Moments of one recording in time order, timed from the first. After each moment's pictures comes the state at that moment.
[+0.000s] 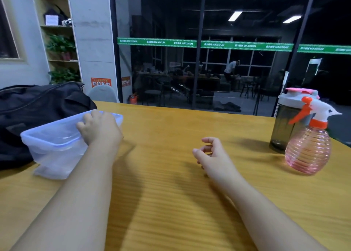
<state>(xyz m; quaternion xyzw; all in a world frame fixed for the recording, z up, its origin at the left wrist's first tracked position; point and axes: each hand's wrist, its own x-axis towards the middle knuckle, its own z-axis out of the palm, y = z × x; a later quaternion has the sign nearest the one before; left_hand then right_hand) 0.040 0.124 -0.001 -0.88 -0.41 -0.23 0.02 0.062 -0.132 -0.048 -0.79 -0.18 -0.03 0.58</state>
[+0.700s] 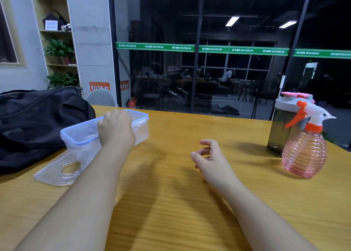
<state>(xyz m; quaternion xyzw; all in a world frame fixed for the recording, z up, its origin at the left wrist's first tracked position) 0.048 0.094 0.007 -0.91 -0.29 -0.31 0.02 0.063 -0.133 -0.045 -0.81 -0.17 -0.03 0.56</state>
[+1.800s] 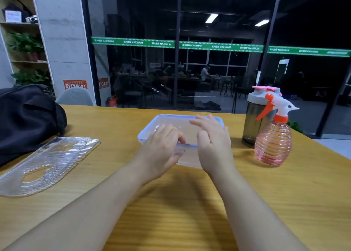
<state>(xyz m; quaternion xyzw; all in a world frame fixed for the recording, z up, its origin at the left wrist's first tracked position) 0.059 -0.014 -0.034 -0.88 0.26 -0.39 -0.10 0.059 -0.168 -0.014 -0.84 -0.18 -0.26 0.44</state>
